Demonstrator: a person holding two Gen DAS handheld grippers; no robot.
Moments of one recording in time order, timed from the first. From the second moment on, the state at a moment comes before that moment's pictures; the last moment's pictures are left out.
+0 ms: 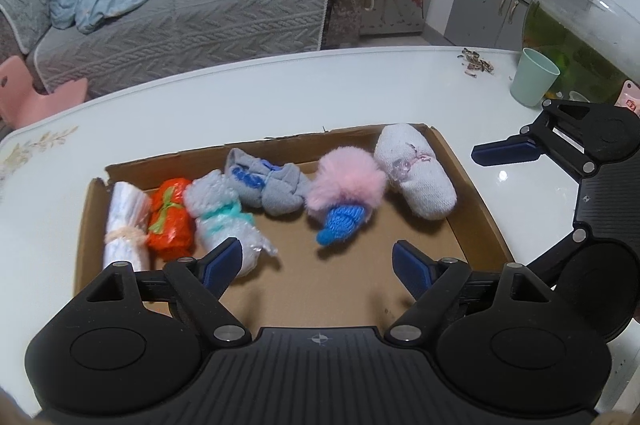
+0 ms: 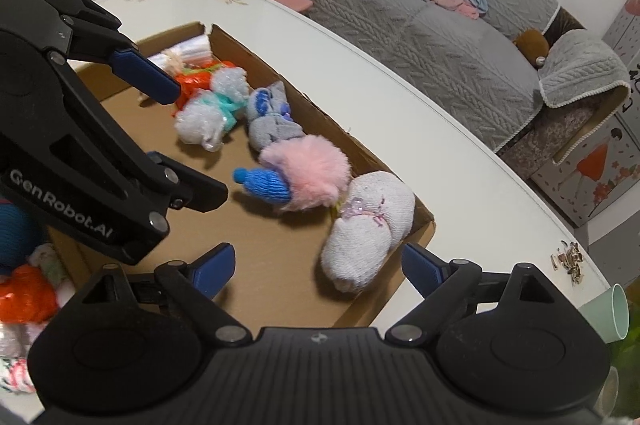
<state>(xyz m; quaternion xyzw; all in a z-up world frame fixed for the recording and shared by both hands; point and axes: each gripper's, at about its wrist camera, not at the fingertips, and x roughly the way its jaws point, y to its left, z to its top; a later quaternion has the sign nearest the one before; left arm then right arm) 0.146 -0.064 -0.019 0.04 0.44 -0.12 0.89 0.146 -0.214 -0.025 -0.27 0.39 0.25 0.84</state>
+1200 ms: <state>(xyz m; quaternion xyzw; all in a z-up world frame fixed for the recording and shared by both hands) -0.005 0.039 0.006 0.02 0.37 -0.07 0.92 0.057 -0.229 -0.013 -0.19 0.37 0.24 0.88</state>
